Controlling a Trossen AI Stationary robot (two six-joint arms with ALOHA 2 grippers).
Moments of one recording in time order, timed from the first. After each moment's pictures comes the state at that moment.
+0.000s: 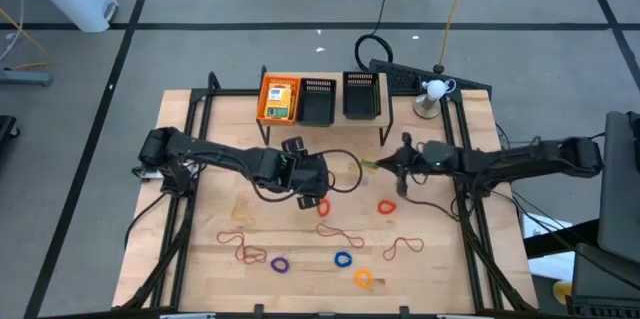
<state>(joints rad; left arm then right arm) -0.17 1.81 1.64 -1.01 -0.51 -0.27 -0.11 0.88 0.22 0.36 0.04 0.00</state>
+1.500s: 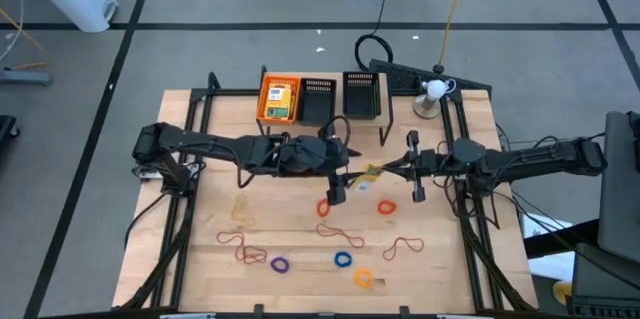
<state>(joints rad) -0.12 1.75 1.64 -0.28 -0.26 -0.01 0.02 0.68 0.29 0.43 -0.05 -0.11</state>
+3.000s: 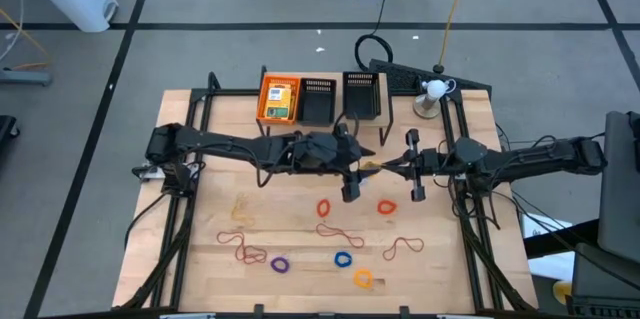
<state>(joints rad) -0.08 1.84 1.64 -0.10 -0.18 -0.06 0.02 0.71 0.29 0.53 -0.05 -0.12</state>
